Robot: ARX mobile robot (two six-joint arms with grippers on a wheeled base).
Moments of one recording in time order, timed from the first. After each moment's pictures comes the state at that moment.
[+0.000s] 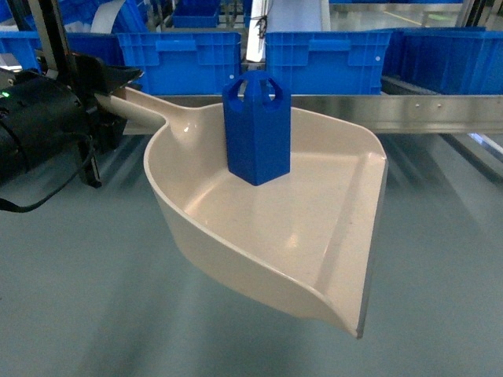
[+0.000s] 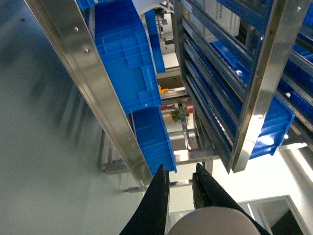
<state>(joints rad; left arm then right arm) -0.13 1.96 0.79 1.28 0.20 -1.42 0.13 0.44 0.13 0.31 0.13 0.00</state>
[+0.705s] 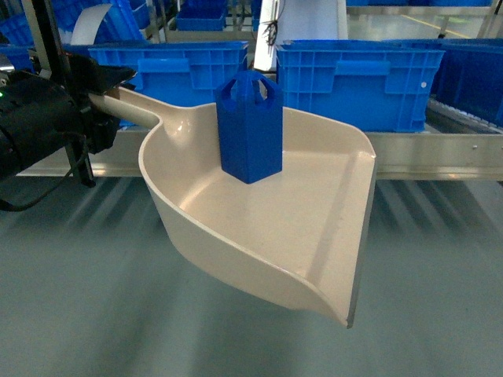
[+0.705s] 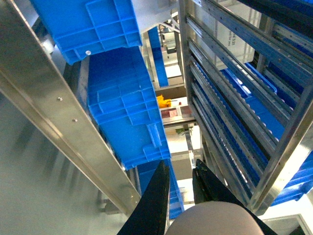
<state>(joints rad) -0.13 1.96 0.79 1.28 0.19 -1.41 0.13 0.44 0.13 0.31 0.13 0.00</state>
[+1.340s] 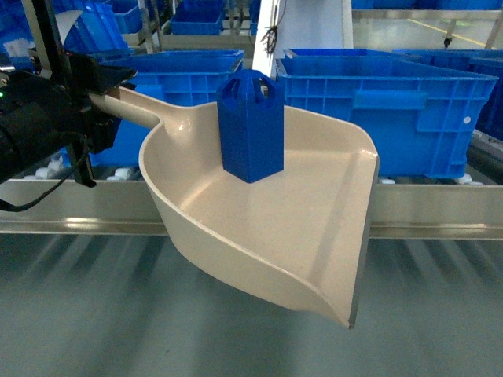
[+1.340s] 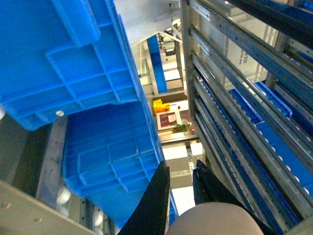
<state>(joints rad) -0.13 1.96 0.79 1.28 0.19 -1.41 0.13 0.44 0.13 0.31 0.13 0.00</state>
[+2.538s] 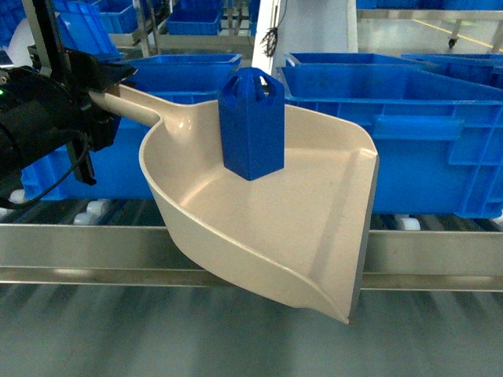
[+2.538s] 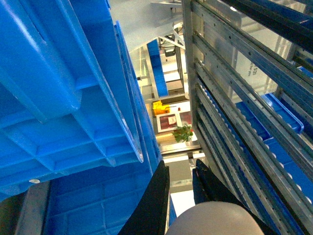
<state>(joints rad) -0.13 1.96 0.79 1.28 0.19 -1.41 0.13 0.45 0.13 0.31 0.13 0.00</state>
